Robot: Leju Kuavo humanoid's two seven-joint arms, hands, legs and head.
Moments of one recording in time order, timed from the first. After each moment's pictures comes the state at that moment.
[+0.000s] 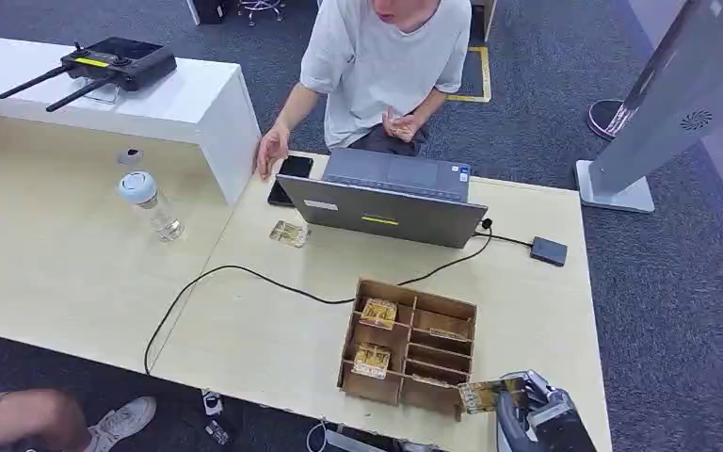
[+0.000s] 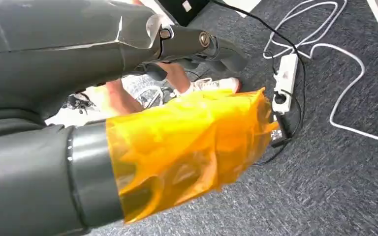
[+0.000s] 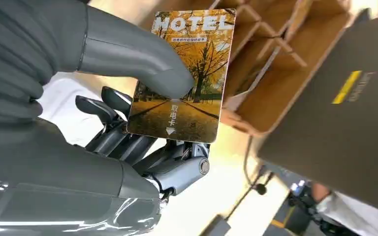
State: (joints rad) left arm -0.01 -0.18 0.16 -0.21 -1.47 0.57 0.20; right arm 0.30 -0.24 0.37 -1.76 0.19 -0.19 0.02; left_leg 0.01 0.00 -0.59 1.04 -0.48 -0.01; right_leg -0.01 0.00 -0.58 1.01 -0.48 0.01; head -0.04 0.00
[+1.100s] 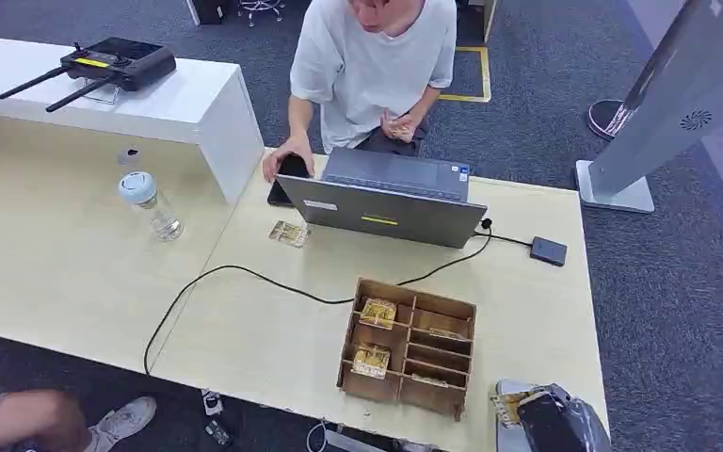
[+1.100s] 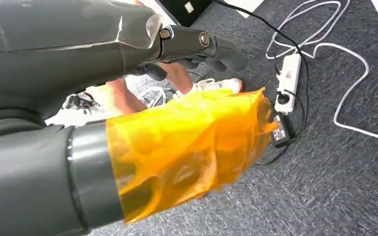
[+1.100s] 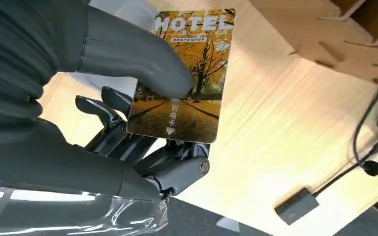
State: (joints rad) left arm -0.01 -0.18 0.16 -0.21 -1.48 0.56 0.22; right arm 0.30 -0.26 0.32 -1.68 0.46 -0.22 0.25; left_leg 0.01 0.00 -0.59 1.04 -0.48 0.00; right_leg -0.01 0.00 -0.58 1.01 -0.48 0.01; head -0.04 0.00
